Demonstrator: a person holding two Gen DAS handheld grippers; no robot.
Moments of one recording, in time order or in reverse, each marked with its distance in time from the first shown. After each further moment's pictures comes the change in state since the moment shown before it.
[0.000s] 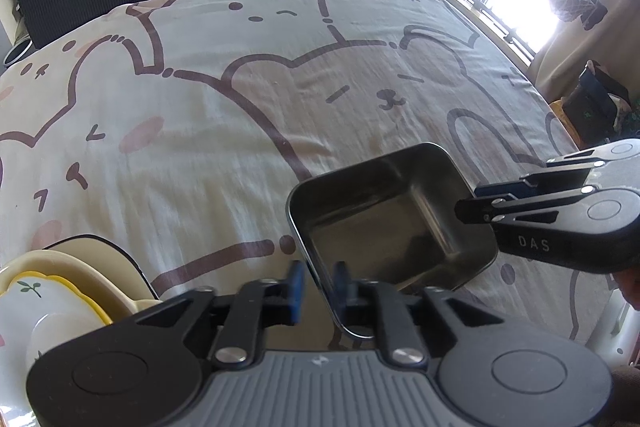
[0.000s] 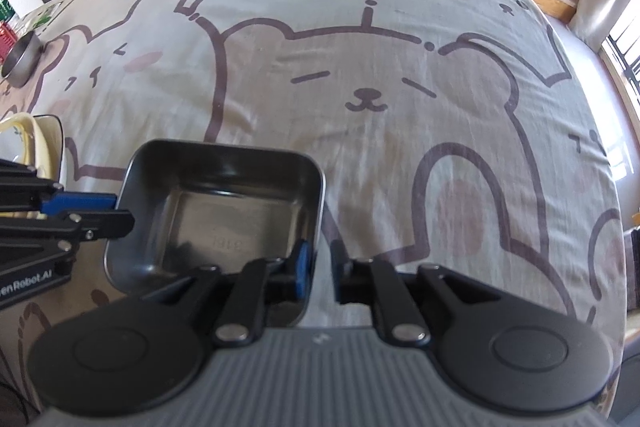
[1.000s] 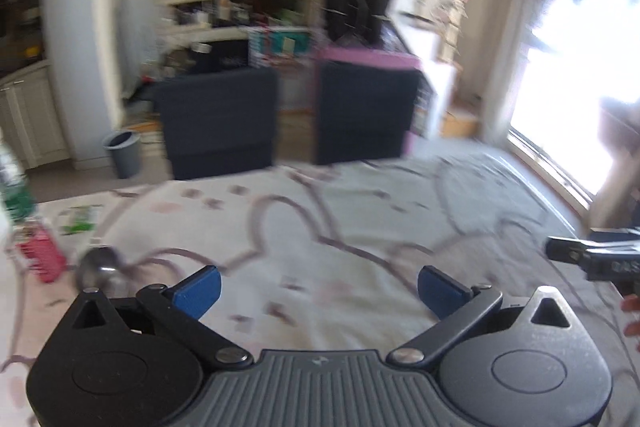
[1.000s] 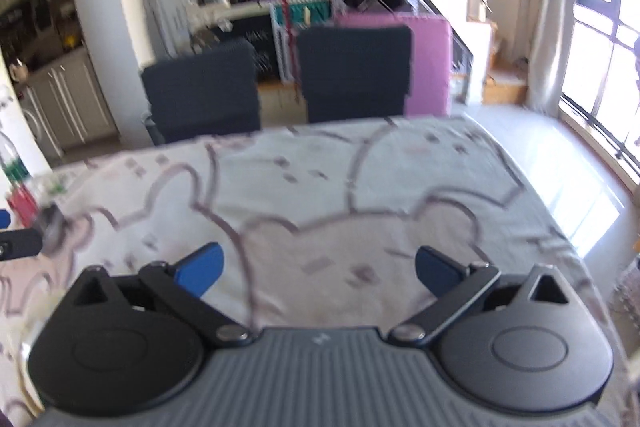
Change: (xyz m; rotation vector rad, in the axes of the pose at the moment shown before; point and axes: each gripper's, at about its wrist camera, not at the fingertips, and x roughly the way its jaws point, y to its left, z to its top) left arm -0.148 0.118 0.003 -0.144 -0.486 0.234; right arm -0.093 0.018 0.027 0.173 -0.503 -0.003
